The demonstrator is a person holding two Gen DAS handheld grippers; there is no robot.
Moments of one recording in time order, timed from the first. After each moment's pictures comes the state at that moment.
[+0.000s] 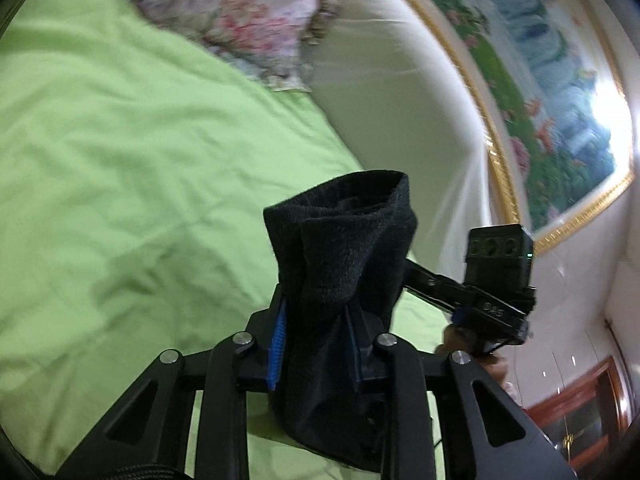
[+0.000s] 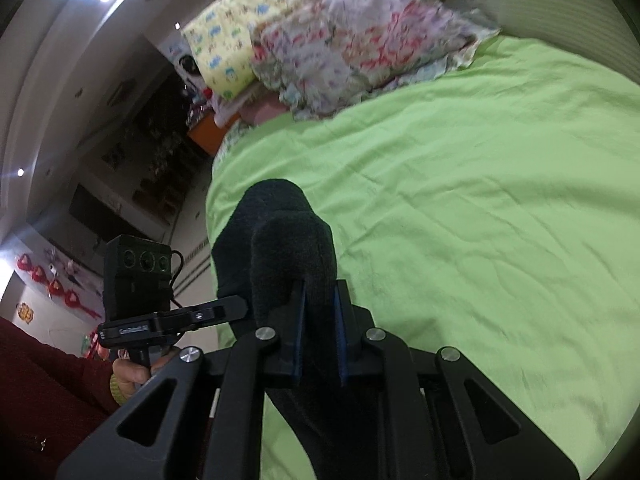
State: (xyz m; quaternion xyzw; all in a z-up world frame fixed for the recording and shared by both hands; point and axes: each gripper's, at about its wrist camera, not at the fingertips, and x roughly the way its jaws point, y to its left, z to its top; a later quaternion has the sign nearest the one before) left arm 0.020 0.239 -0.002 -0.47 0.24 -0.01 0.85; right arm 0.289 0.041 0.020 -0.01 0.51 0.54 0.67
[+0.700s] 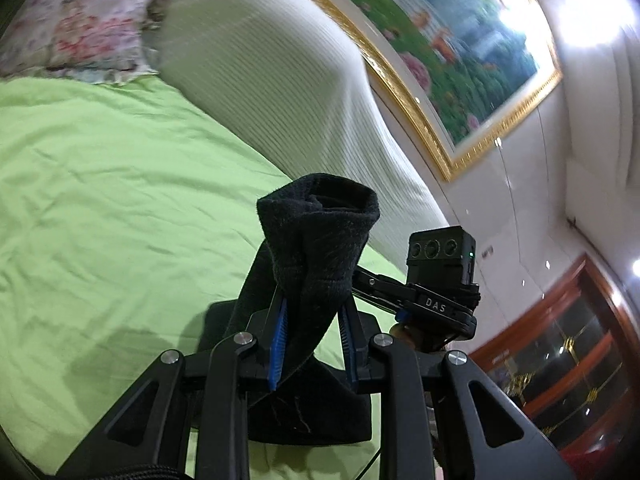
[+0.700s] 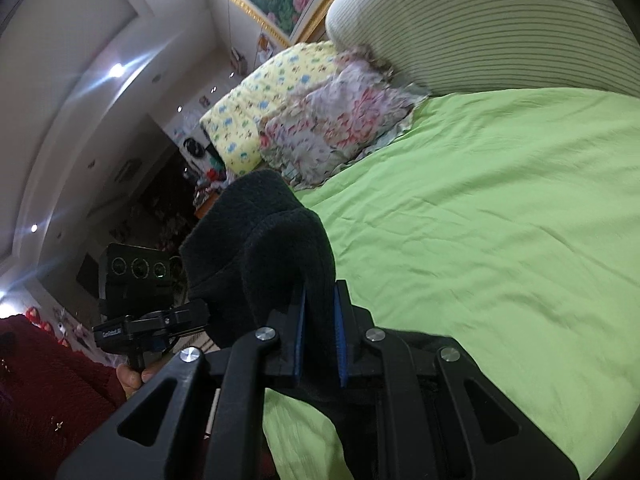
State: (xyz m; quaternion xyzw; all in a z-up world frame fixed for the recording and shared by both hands) left arm 0.035 0.090 0.083 -0.36 0.25 -0.16 0.89; right arm 0.247 -0.117 0.059 0.12 0.43 0.50 0.74
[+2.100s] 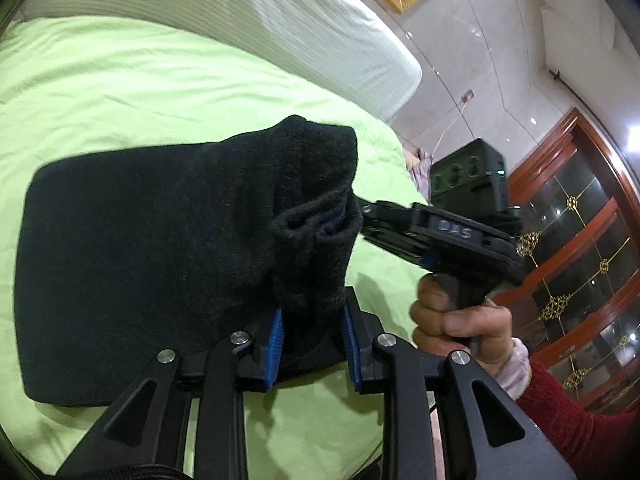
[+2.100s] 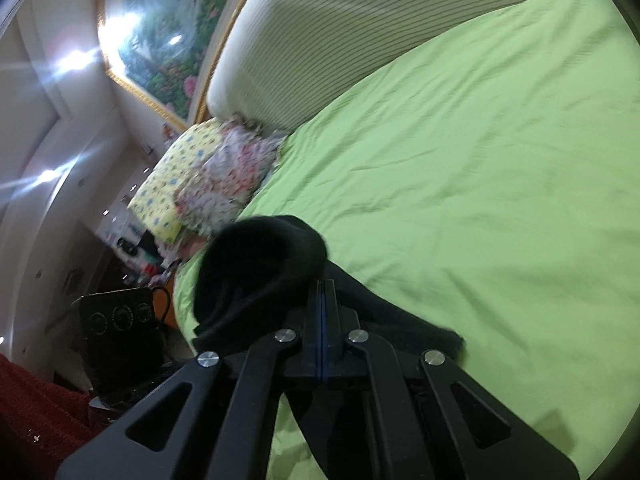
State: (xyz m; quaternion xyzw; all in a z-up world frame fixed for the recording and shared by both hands) left arm 0.103 -0.126 0.009 -0.21 0.41 -0.29 0.84; right arm 0.160 -0.282 0.012 0.23 0.41 0.31 0.83
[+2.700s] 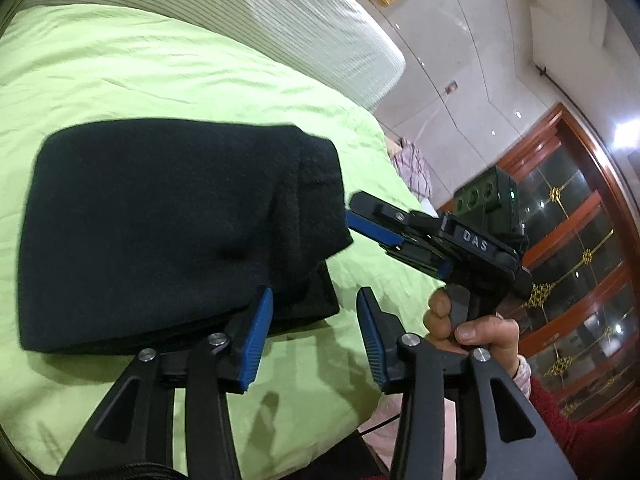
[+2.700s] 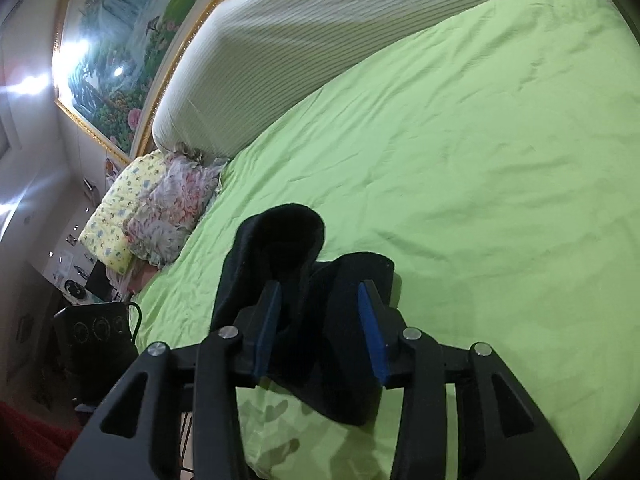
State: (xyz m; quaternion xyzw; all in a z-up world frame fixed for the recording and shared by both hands) left arm 0.112 -0.122 0.006 -0.22 0.42 -0.32 0.82; right arm 0.102 -0.301 0.027 0.24 0.40 0.18 0.87
